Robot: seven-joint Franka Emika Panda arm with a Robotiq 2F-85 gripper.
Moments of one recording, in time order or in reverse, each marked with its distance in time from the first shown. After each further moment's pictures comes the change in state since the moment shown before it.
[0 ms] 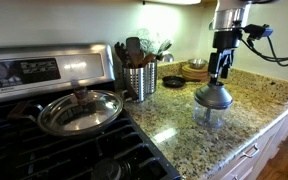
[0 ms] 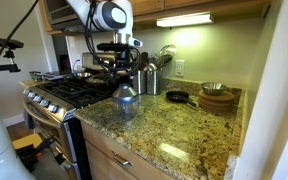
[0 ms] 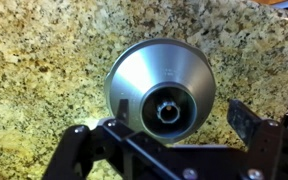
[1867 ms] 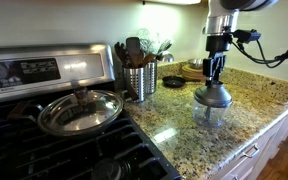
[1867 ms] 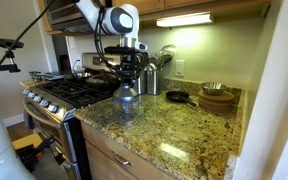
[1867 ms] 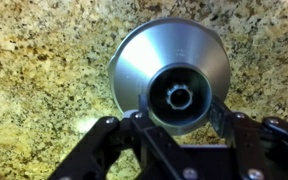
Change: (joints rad) arm -0.012 0.102 -0.006 0.088 0.001 -0.001 -0.016
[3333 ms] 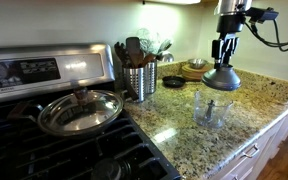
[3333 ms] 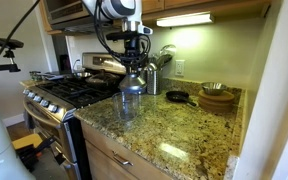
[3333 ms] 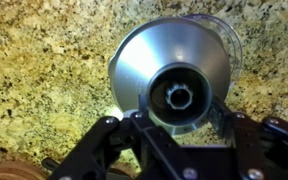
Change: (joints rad) arm -0.031 -0.115 -0.036 0.011 -0.051 -0.063 0.064
